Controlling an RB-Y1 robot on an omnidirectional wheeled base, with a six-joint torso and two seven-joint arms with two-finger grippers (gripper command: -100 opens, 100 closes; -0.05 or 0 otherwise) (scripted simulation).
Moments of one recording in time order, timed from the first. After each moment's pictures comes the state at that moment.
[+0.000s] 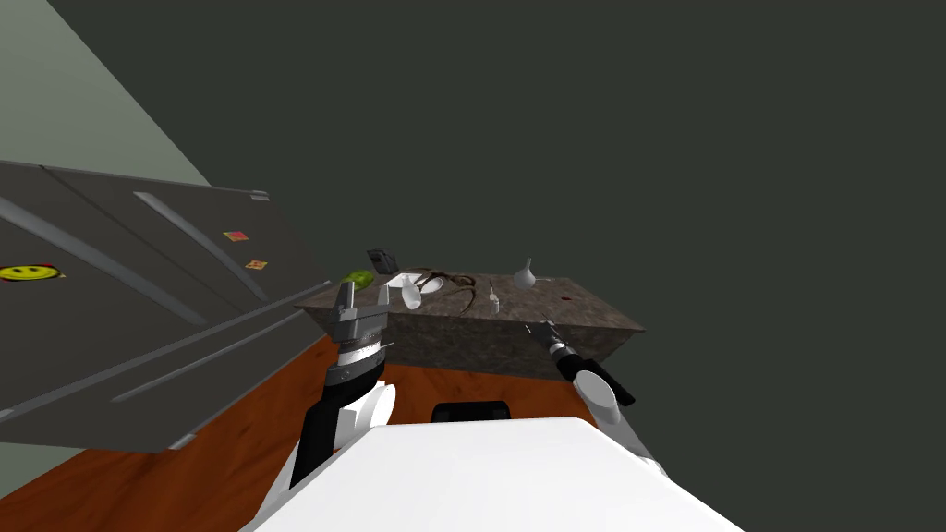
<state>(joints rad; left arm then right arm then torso) 0.53 -0.01 -0.04 -2.33 0.12 -0.58 0.10 0.40 -0.24 -0.14 -1.89 -1.31 0.27 0.18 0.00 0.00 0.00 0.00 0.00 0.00</state>
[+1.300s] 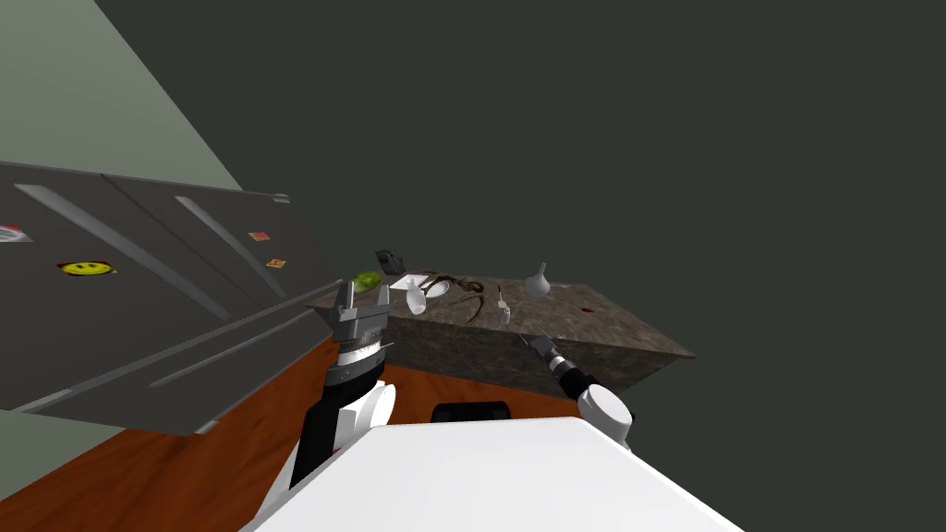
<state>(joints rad) 0.53 -0.01 -0.04 -2.33 0.12 -0.58 0.10 0.43 -0.18 -0.19 -1.79 -1.64 0.47 0.22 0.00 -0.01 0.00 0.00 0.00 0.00</state>
